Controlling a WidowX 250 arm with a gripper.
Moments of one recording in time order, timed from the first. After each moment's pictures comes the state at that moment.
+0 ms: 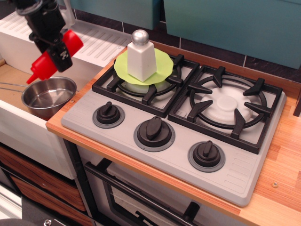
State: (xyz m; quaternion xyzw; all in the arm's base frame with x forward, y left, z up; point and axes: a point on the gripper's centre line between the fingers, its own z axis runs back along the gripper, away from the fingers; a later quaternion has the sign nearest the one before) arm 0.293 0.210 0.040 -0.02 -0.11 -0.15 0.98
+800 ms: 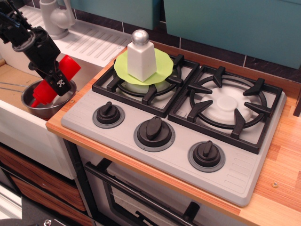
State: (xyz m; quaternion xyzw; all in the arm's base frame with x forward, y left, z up) arm 0.283 0.216 -0.003 -0.04 -0.15 -0.16 0.97
